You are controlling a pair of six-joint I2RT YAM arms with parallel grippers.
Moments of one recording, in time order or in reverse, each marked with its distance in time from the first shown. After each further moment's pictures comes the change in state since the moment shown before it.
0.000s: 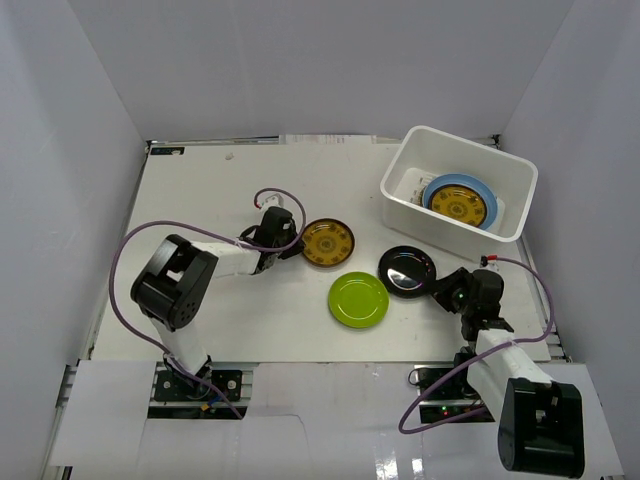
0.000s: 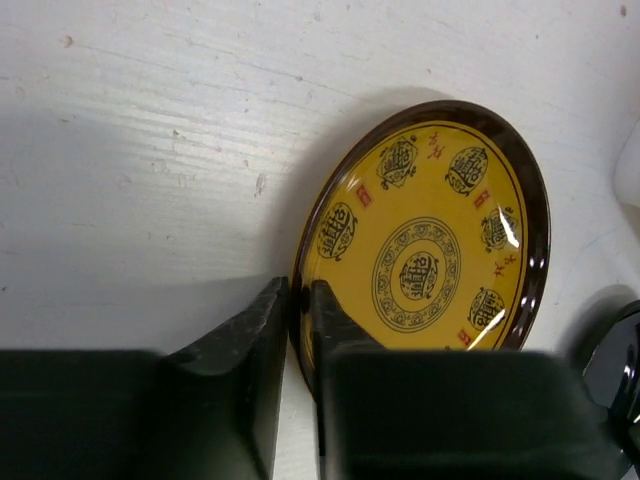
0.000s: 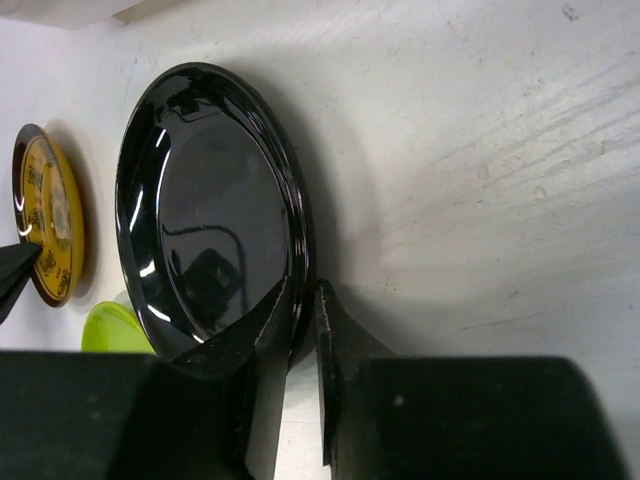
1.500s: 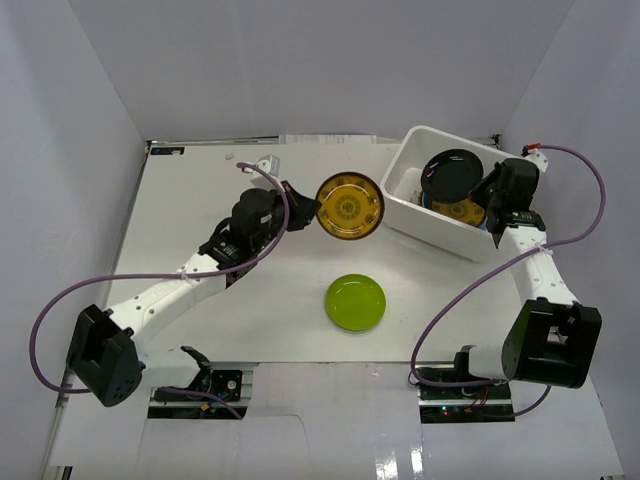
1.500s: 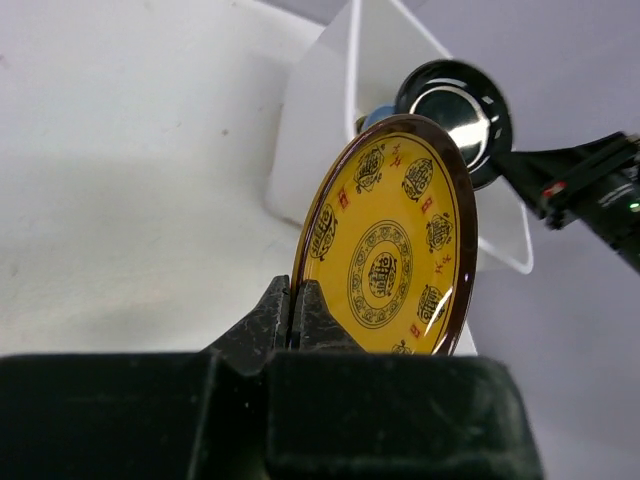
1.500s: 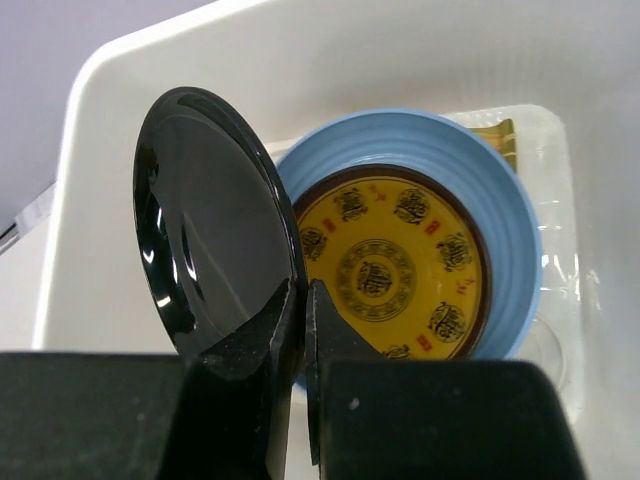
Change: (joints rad) left arm -0.120 -0.533 0.051 -0.093 0.019 0.062; right arm -0.039 0.460 0.934 -0.292 0.303 -0.209
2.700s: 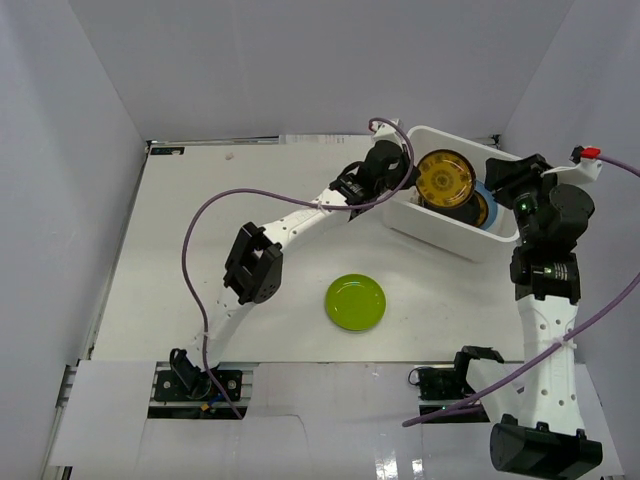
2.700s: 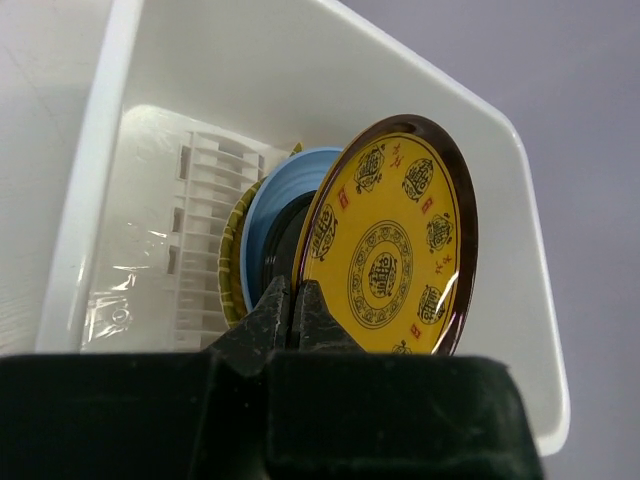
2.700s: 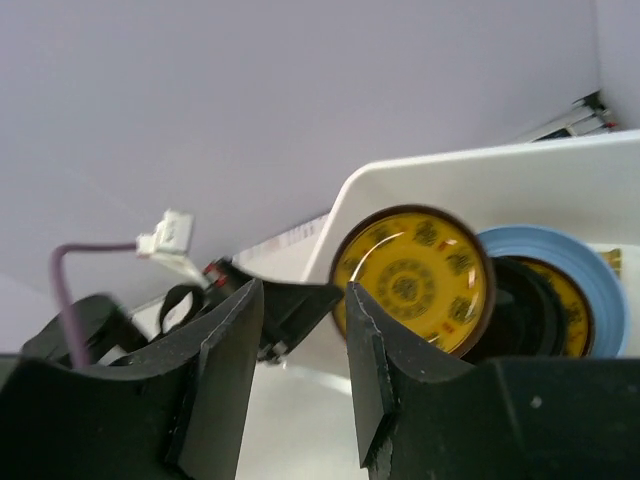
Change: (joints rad) left arm -0.181 1.123 1.310 -0.234 -0.045 0.045; right arm -0.034 -0.474 0.029 -0.056 -0.154 0.053
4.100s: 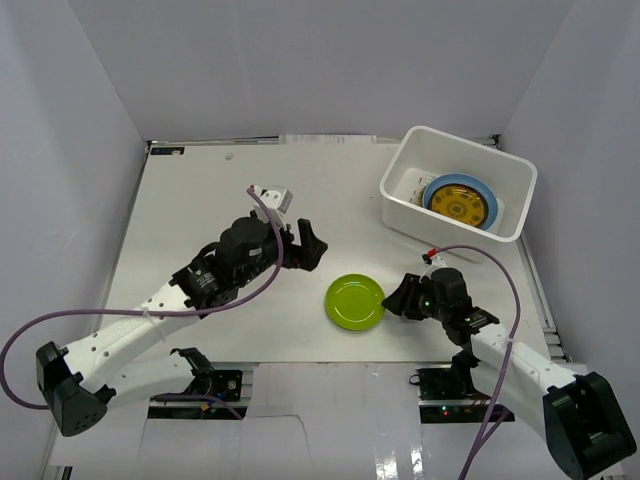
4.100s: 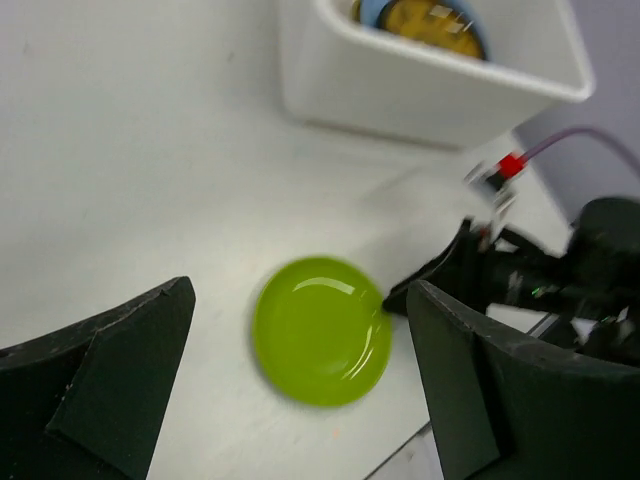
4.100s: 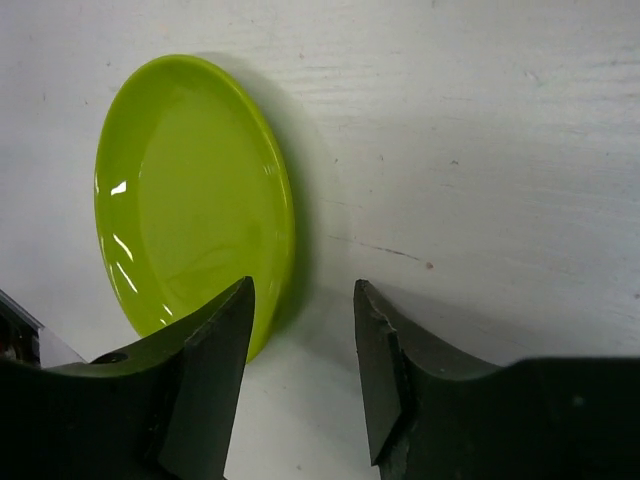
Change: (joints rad) left arm -0.008 -1.310 -1.239 -0.058 -0.014 0.252; right arm 0.574 -0.014 -0.869 0.167 -0.149 0.057
